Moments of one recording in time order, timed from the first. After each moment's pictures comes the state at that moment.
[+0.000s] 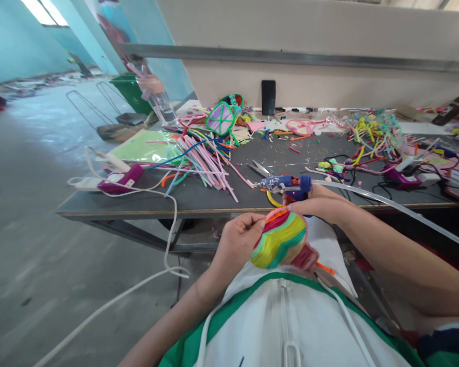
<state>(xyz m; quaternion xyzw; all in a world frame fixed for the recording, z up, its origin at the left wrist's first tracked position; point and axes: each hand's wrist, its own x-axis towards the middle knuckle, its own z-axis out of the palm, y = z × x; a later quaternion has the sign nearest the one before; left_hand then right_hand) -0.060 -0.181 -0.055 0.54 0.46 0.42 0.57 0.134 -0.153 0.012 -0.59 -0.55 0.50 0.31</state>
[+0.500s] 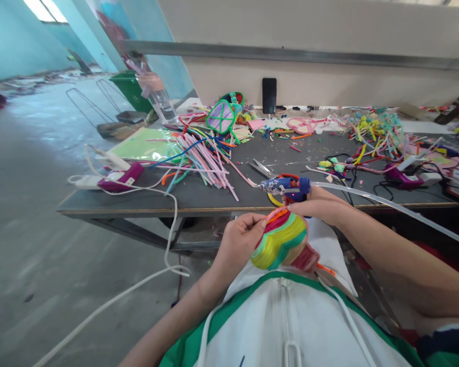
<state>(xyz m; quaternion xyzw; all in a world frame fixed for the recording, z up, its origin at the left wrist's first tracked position) -0.058 -0.182 -0.057 0.53 0.46 0.42 0.58 0.135 -0.148 -0.010 -0.57 -0.55 0.52 0.34</state>
